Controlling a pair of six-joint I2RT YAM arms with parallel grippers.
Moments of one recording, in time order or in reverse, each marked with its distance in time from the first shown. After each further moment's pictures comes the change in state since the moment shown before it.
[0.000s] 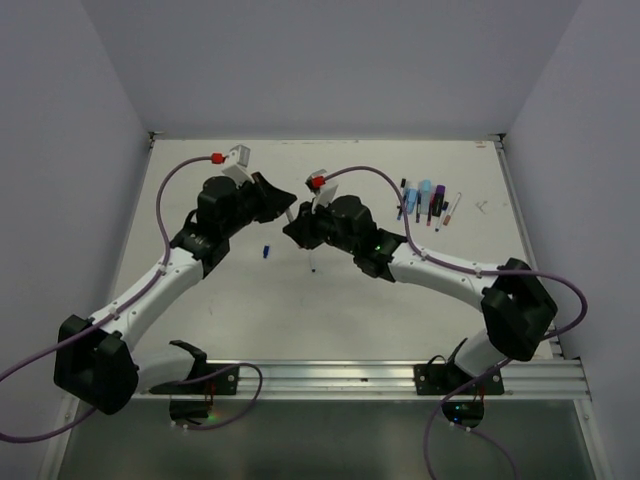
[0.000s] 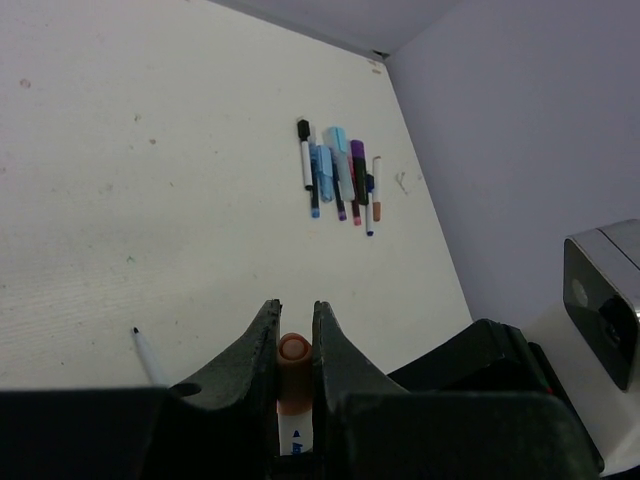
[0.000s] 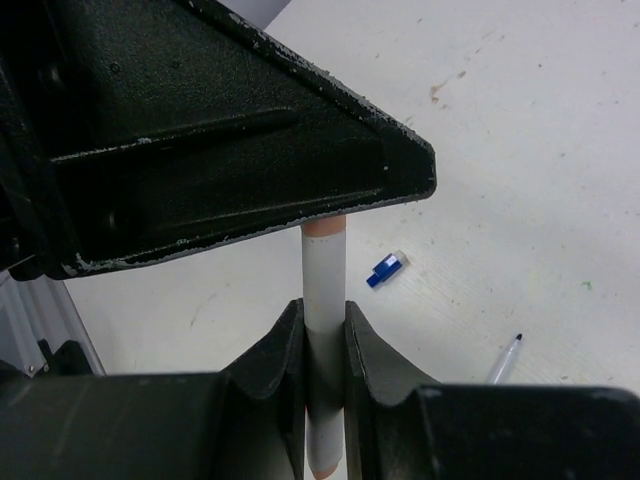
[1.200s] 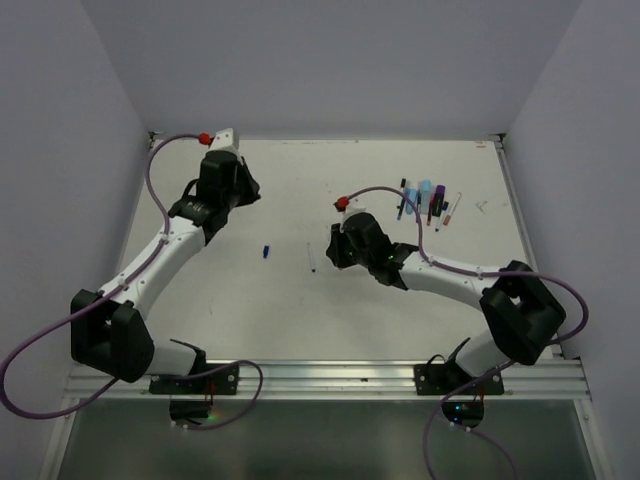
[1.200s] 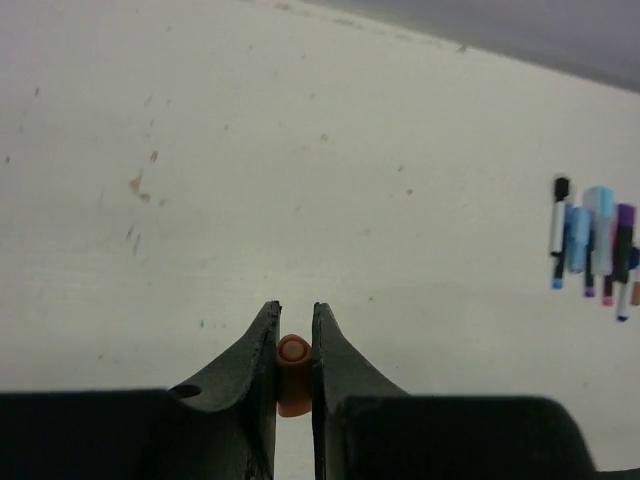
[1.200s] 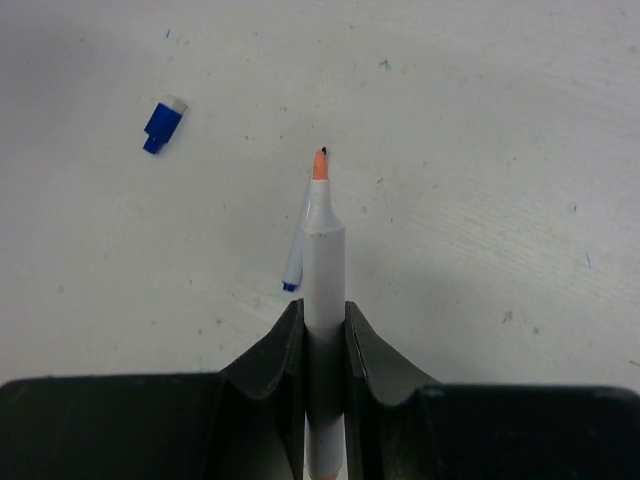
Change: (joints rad) left arm 0.077 0.146 0.250 -0.284 -0.317 0.239; right arm -0.077 -0.094 -0.251 -0.156 0.164 0.035
